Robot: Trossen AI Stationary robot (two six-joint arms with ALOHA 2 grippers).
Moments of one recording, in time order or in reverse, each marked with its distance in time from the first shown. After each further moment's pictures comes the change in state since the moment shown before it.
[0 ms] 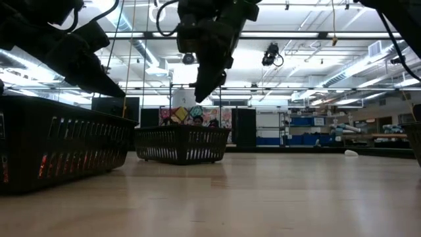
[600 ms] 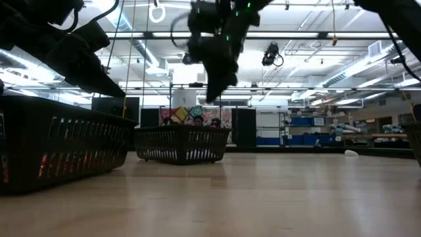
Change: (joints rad) left arm 0.001 0.000 0.000 0.000 0.000 0.000; right arm -0.077 -0.027 0.002 -0.035 0.034 0.069
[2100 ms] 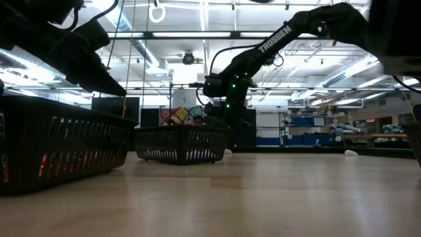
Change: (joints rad) left arm 0.000 0.000 0.000 0.015 0.000 0.000; right arm -0.382 0.252 0.000 0.190 0.137 0.114
